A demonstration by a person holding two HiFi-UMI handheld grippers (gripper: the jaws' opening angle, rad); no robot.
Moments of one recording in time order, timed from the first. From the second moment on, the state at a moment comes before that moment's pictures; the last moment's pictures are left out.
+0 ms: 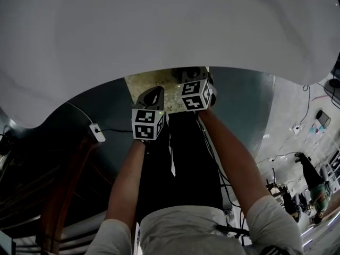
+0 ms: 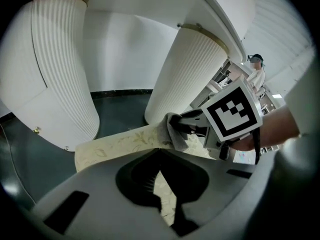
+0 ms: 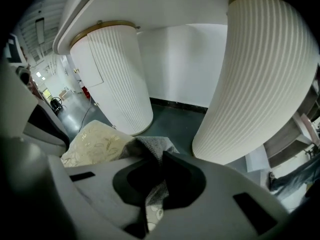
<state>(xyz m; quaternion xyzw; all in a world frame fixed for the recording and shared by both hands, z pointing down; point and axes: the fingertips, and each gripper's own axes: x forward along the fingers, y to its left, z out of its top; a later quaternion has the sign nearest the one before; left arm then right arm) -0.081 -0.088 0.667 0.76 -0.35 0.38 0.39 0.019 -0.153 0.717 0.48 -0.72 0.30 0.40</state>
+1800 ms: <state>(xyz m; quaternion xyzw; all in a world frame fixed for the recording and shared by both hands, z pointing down) -0.052 -0.026 0.649 0.80 -0.32 0.36 0.35 0.085 -0.037 0.703 0.51 -0.68 0.35 0.40</state>
